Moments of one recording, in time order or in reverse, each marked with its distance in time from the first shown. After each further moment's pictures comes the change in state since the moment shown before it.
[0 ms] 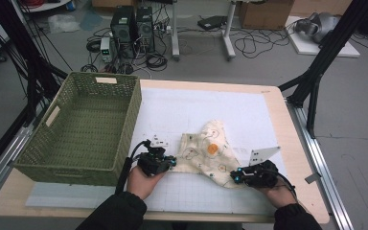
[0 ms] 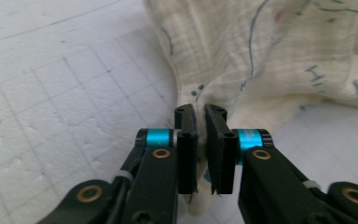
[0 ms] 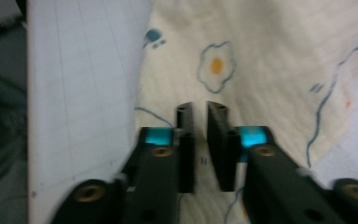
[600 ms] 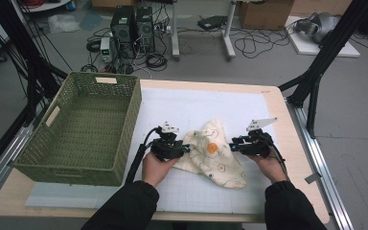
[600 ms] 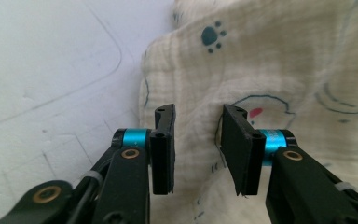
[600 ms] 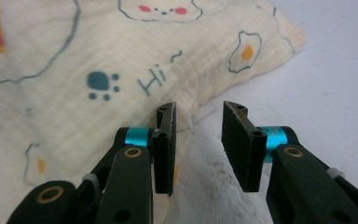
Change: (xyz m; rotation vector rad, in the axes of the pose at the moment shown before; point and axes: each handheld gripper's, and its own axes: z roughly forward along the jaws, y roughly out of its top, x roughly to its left) left arm 0.004 0.038 0.042 -0.068 0.000 -0.016; right arm -0.076 0.038 0.009 -0.050 -0.186 0.144
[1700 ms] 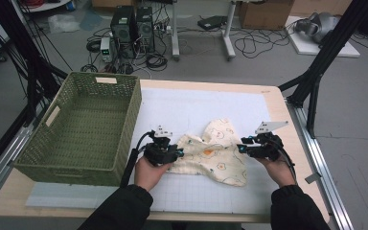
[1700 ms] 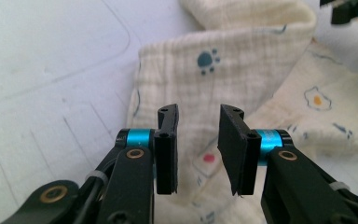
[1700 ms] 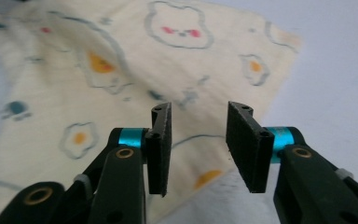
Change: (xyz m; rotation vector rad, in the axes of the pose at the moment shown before) left arm 0.001 -0.008 -0.025 -0.017 0.003 0.001; right arm 0.007 -0.009 -0.028 -0.013 -0.082 -0.017
